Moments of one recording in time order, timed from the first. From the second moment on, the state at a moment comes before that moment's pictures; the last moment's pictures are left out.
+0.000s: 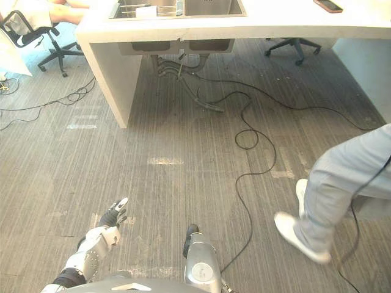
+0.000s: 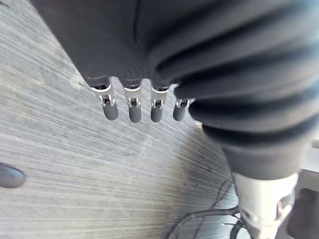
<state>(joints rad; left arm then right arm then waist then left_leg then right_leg) -0.03 0.09 -0.21 0.63 -0.63 -0.05 0.06 0.15 -0.13 -0.32 1.08 0.55 0.05 0.02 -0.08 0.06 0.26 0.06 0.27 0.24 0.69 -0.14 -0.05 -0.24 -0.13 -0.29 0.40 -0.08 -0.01</state>
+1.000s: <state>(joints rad) -0.03 0.12 -0.09 -0.19 -0.37 -0.09 0.17 0.11 -0.10 -0.39 1.11 0.72 0.11 0.06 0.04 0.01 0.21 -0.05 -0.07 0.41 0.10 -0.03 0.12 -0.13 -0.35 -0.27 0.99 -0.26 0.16</state>
